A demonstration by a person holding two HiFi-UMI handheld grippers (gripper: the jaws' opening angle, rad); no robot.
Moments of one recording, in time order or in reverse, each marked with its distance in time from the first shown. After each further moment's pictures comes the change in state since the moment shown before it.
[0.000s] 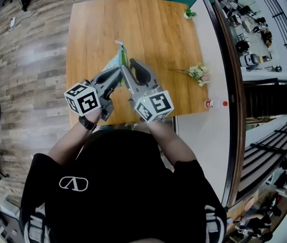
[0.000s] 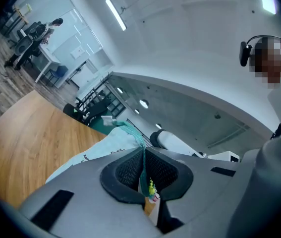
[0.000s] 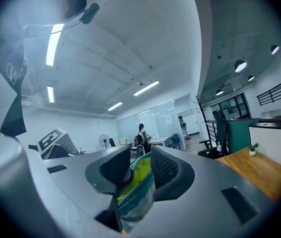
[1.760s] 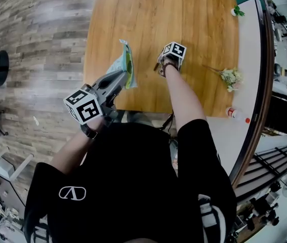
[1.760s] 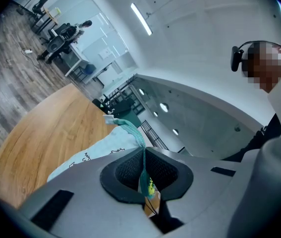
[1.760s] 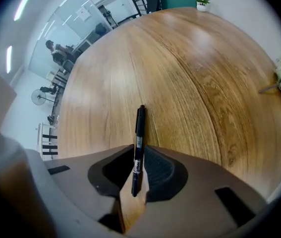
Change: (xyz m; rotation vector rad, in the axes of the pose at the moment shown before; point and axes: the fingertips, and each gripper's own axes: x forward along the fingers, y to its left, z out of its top) left arm -0.088 0.095 -0.039 -0.187 -0.024 0.209; right arm 0.019 -0.189 -0.450 0.689 1.290 -0.529
